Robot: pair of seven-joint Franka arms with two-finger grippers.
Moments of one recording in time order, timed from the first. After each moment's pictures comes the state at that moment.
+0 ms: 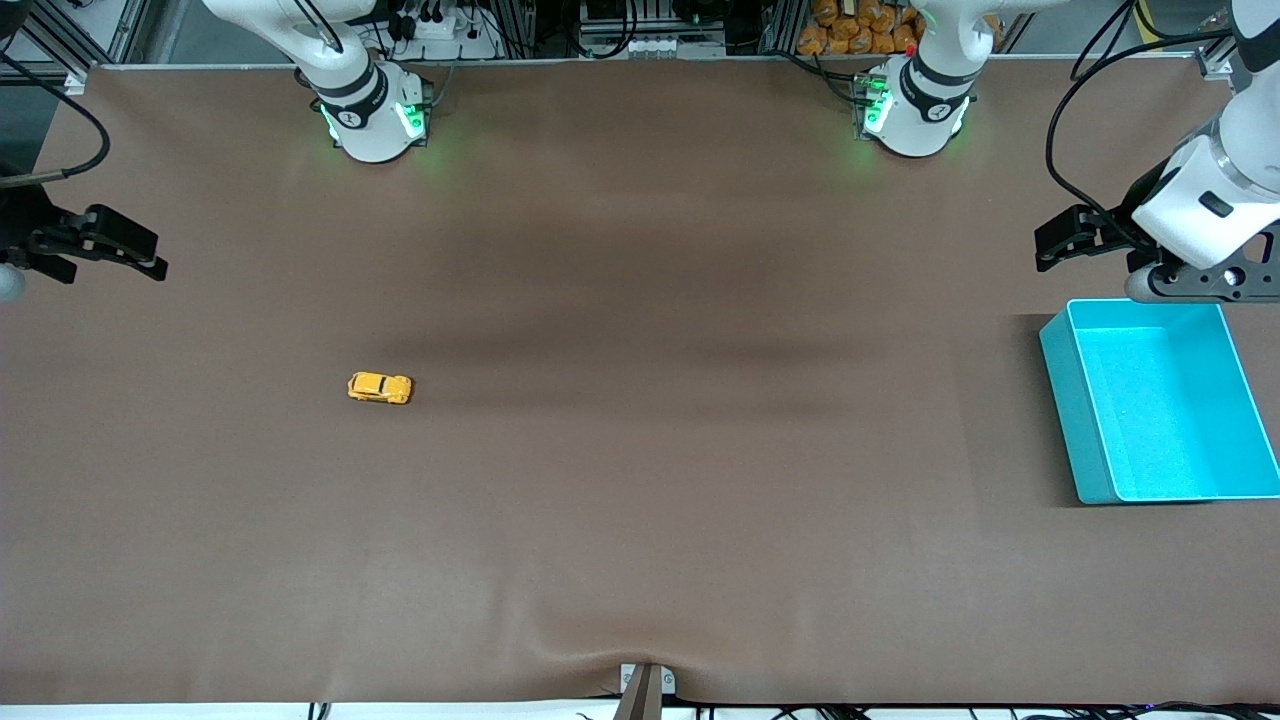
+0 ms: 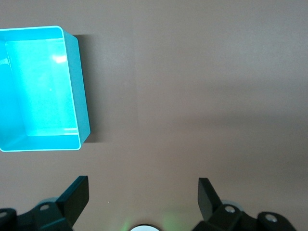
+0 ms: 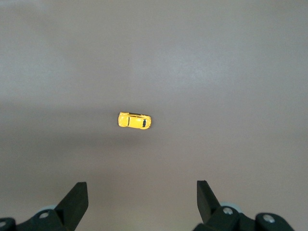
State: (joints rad) left arm 0.02 0.05 -0.17 -1.52 0.02 1.48 -0.11; right arm 0.06 0.06 -0.05 -1.44 0.02 1.47 -0.01
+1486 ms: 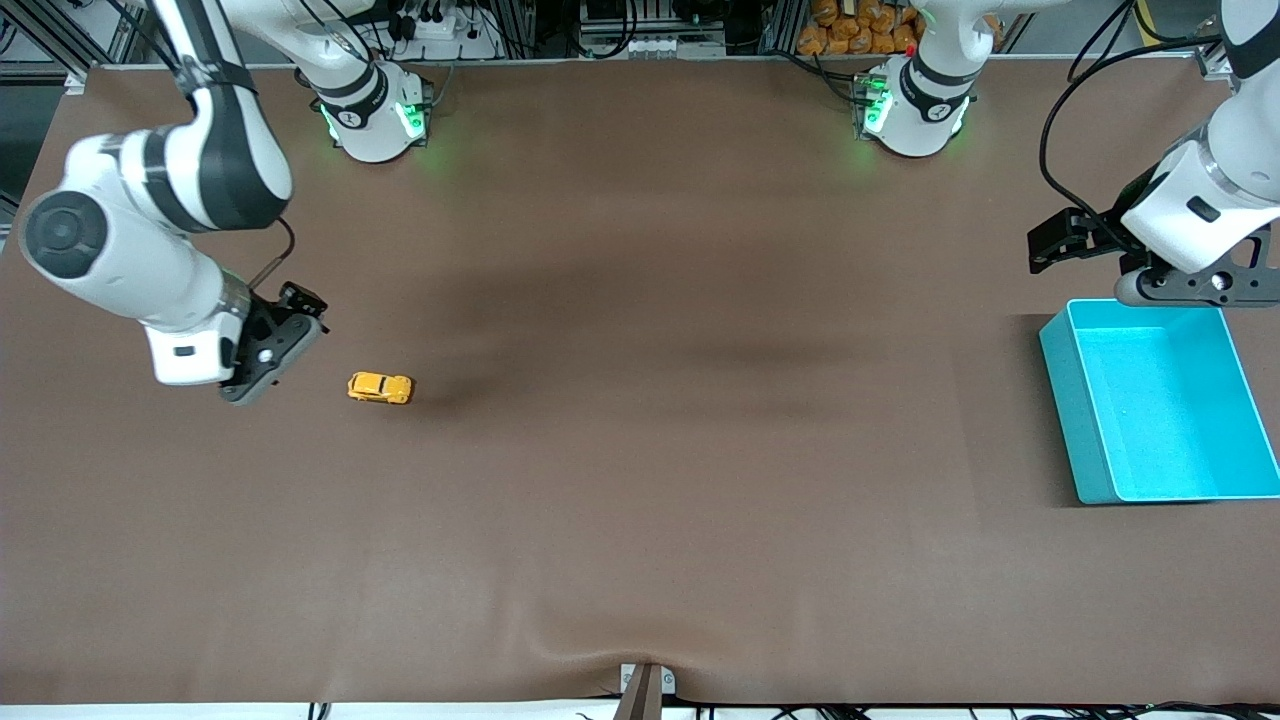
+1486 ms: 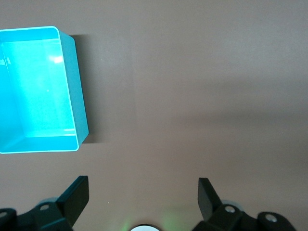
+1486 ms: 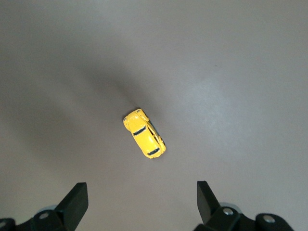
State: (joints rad) left arm 0.02 0.06 -0.17 -1.52 0.02 1.48 -0.11; right arm 0.17 0.12 -0.05 -1.99 0.02 2.05 -0.82
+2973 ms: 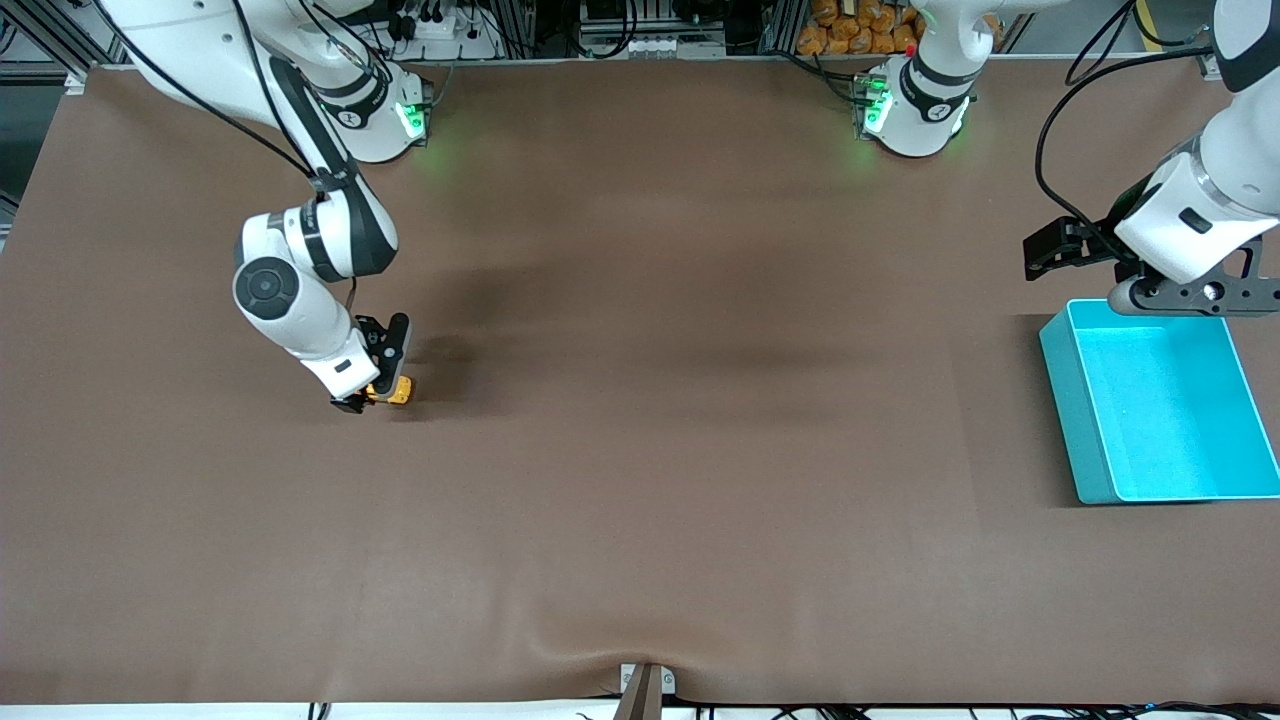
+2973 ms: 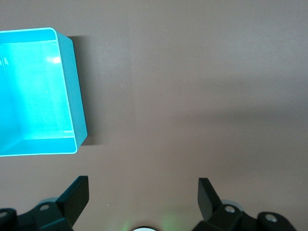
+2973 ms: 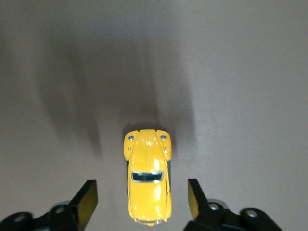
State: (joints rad) left arm 0.02 0.07 -0.17 -1.52 0.02 1.49 -0.11; right arm 0.24 0.34 -0.06 -2.22 -0.09 2.53 -1.17
